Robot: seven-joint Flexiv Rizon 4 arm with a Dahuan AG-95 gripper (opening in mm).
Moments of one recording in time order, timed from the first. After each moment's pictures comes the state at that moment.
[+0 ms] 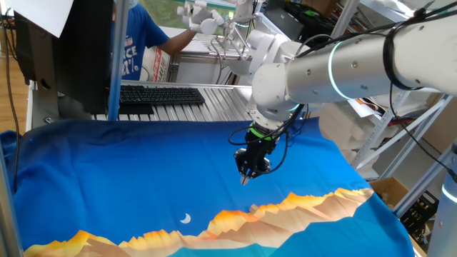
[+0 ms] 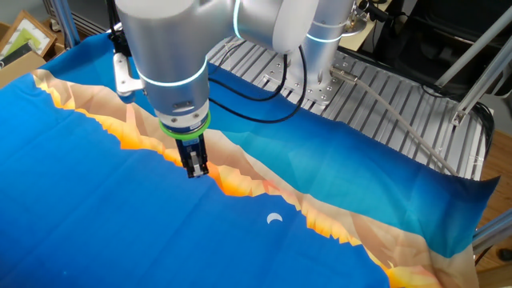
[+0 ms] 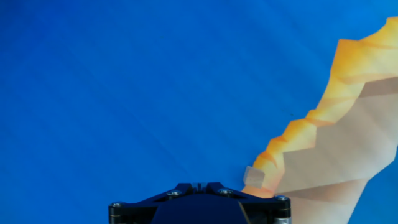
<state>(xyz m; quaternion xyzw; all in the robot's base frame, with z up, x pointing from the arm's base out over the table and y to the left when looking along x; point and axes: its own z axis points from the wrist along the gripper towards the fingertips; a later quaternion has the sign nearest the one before) 0.567 -0.037 0.085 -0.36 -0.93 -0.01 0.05</state>
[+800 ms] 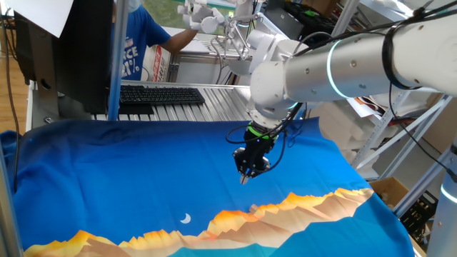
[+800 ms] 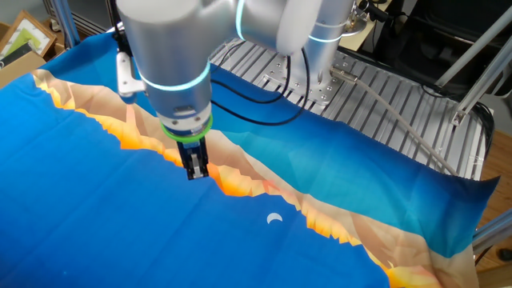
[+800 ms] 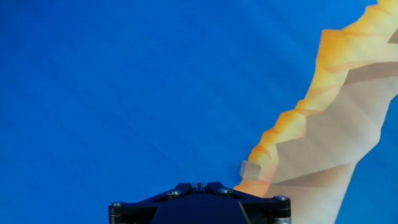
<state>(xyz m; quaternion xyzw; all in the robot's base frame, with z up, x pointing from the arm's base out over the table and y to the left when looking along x) 0.571 -0.034 0.080 -0.39 -0.92 0.01 0.04</state>
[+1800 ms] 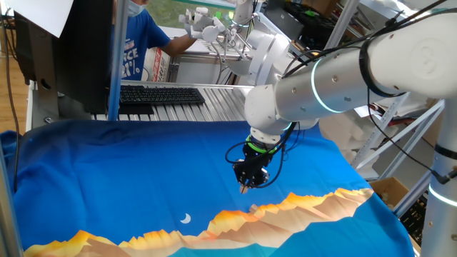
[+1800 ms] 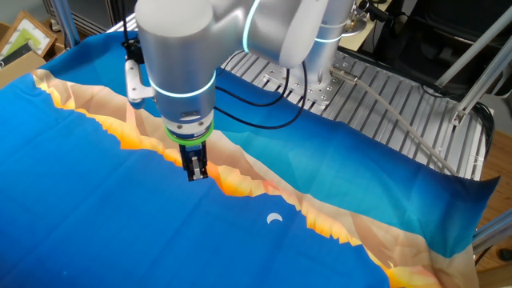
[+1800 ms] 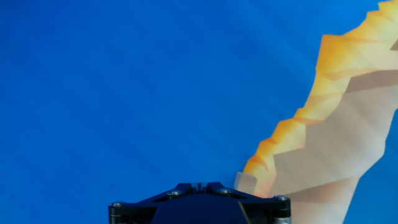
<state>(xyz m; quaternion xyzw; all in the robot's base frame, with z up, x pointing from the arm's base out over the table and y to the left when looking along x) 0.565 -0.048 0.042 -0.38 -0.92 0.01 0.02</state>
